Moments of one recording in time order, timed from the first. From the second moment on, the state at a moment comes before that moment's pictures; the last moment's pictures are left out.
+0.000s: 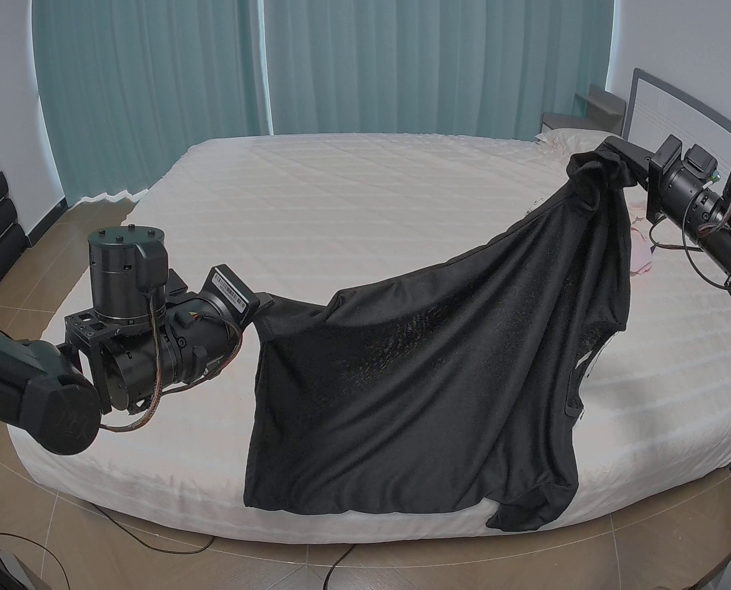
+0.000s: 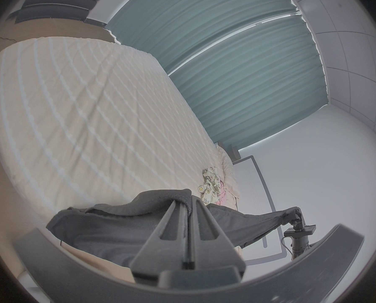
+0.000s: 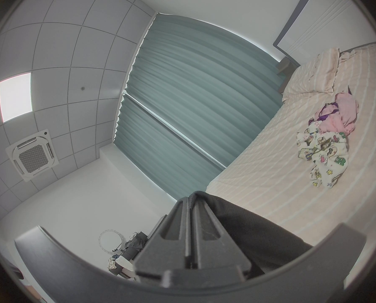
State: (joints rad) left arm -0.46 1.70 -0.76 -0.67 0.05 -1.06; right arm 0.07 1.69 -0.97 -1.00 0.38 0.95
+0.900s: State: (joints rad) left arm -0.37 1.66 -0.74 -0.66 0.07 -0.99; right arm 0.10 1.74 -0.98 -1.00 0.37 0.94
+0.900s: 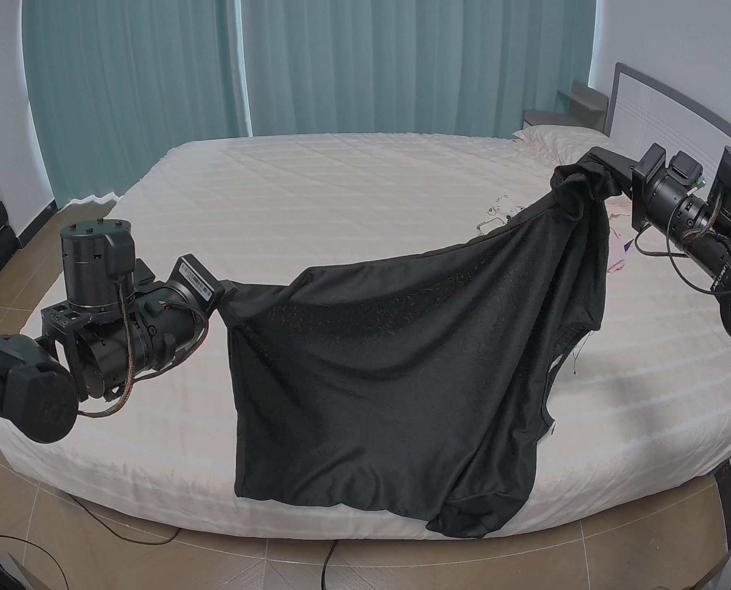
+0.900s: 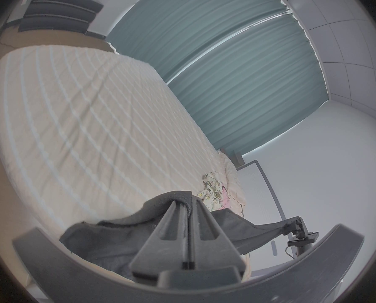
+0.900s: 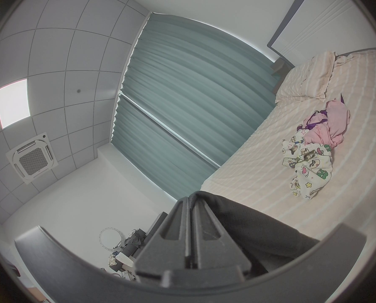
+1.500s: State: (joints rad) left arm -0.25 1.58 -0.75 -0.64 0.08 -0.88; right arm 0.16 1.82 -1.08 -0.99 0.37 0.92
